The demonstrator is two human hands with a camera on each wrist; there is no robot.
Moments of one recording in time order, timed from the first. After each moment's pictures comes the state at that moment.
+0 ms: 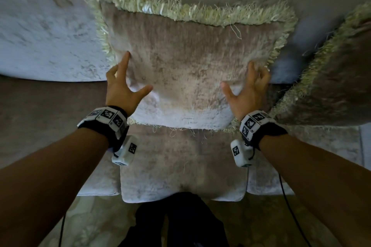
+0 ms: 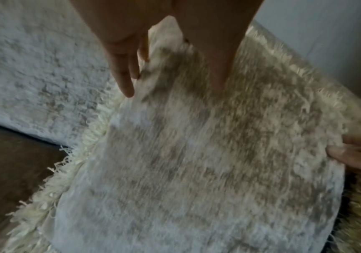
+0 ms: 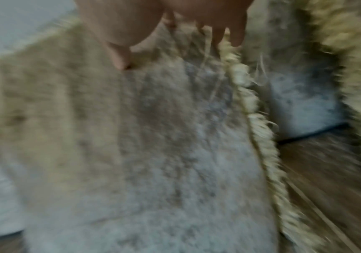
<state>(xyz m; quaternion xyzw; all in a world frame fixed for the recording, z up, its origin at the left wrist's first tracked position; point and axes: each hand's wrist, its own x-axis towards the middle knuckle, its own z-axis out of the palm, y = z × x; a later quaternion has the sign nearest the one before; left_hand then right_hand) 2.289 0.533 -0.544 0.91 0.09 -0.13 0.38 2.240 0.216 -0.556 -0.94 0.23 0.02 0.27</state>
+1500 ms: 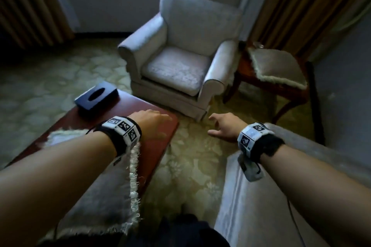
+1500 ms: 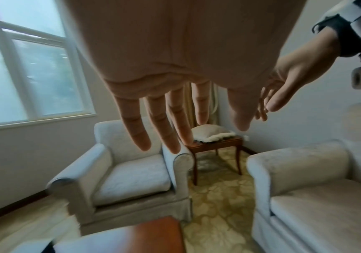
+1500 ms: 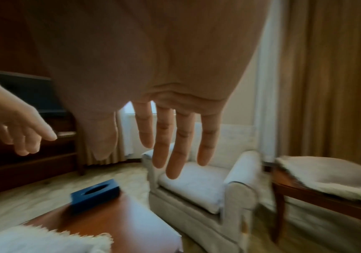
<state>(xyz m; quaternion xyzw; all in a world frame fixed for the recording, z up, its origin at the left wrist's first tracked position) 1.406 0.894 -0.279 0.73 0.65 -0.10 0.19 1.672 0.995 -0.295 -0.49 -0.84 0.18 -0.14</state>
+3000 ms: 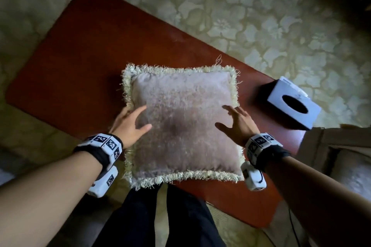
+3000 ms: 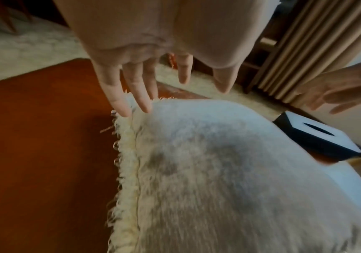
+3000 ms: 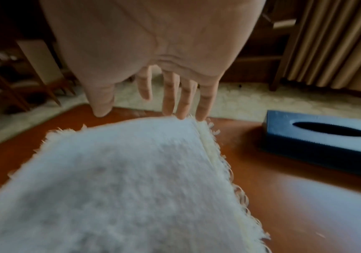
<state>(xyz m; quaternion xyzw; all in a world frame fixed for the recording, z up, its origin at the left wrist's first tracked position) 1.243 0.663 -0.559 -0.24 0.88 0.28 0.30 1.116 0.996 -0.563 0.13 -0.93 0.14 -0.32</state>
